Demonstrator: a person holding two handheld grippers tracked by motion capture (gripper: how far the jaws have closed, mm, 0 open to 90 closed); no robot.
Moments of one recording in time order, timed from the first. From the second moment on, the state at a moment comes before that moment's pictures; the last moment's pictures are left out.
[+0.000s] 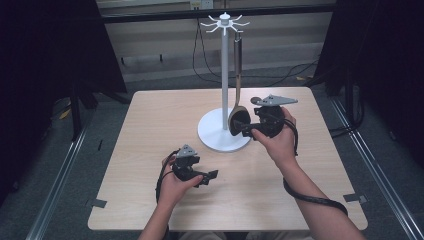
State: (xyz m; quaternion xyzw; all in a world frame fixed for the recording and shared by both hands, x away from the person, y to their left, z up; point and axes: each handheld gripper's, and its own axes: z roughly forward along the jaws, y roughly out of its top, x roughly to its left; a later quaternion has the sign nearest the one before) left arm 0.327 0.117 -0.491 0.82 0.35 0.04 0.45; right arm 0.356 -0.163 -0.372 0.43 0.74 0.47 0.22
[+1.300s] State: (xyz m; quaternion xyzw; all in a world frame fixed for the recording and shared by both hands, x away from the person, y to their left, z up) left arm 0.326 0.115 -0.494 0.82 0.35 0.04 0.45; right arm 0.314 -0.194 -0.417 0.41 0.77 0.46 0.18
